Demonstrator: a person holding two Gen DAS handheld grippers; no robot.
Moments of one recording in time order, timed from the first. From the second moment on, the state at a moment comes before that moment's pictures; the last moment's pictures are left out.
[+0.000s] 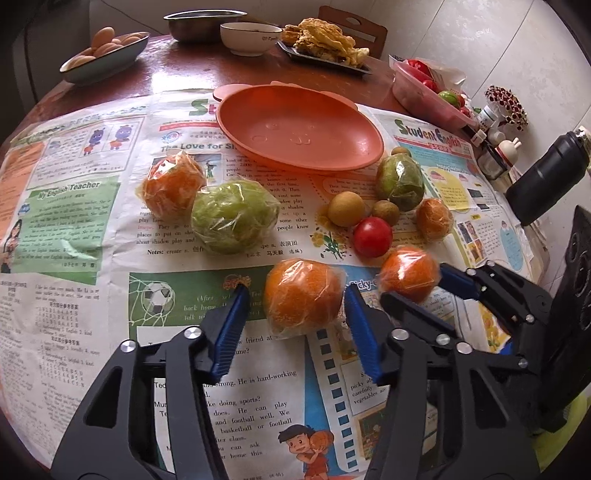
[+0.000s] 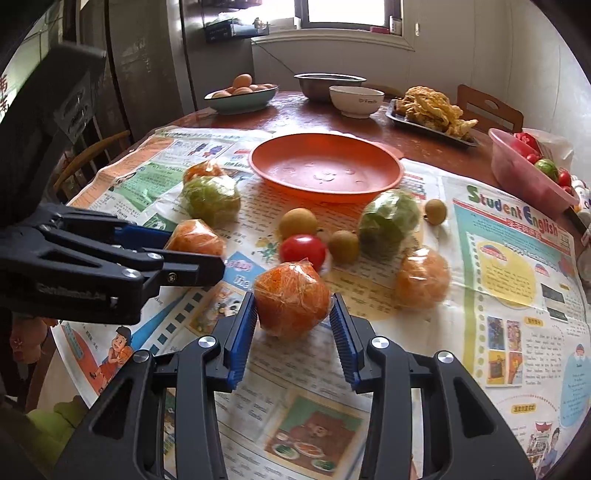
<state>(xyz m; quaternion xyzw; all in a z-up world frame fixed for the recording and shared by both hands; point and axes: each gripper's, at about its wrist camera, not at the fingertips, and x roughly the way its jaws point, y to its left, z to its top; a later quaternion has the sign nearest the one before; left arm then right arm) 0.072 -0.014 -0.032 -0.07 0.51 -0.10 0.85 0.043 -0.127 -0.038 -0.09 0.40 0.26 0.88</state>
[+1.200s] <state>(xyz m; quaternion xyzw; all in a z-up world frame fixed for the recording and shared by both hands) 0.120 -0.009 0.034 -0.04 0.46 -0.10 0.88 0.113 -0.146 0.026 -0.09 0.35 0.26 0.89</state>
